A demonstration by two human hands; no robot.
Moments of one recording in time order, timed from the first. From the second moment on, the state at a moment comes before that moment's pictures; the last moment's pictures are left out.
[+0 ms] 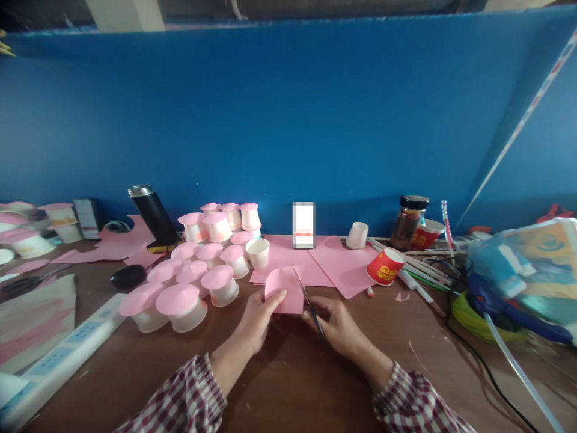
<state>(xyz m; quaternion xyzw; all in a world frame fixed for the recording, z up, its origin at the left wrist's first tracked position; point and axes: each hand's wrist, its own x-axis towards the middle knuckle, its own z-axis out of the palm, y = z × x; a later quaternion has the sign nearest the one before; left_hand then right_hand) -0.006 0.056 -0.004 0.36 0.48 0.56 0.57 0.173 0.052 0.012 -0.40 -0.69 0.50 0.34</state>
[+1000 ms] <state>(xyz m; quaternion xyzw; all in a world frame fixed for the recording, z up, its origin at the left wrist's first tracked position) -0.006 0.055 -0.002 0.37 0.46 0.56 0.59 0.174 0.054 0.016 -0.39 -0.69 0.51 0.35</state>
